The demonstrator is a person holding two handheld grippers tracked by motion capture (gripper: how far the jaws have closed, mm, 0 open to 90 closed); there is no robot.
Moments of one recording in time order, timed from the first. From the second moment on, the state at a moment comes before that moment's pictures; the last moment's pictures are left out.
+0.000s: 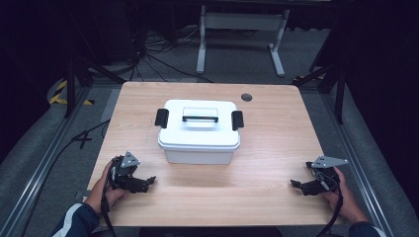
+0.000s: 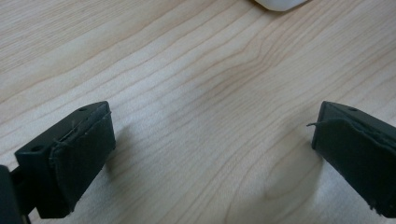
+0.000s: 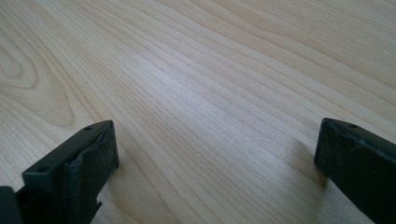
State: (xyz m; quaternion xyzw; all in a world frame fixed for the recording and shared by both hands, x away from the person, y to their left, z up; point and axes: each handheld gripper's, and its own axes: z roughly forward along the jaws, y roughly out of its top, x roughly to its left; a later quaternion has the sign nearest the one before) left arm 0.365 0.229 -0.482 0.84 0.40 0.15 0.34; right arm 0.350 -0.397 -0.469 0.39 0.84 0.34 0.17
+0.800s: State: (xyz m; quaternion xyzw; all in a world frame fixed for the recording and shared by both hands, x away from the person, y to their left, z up) left arm 0.371 0.228 -0.482 0.86 0.36 0.13 0.34; right arm 0.353 -0.398 -0.465 0.36 0.86 0.33 0.16
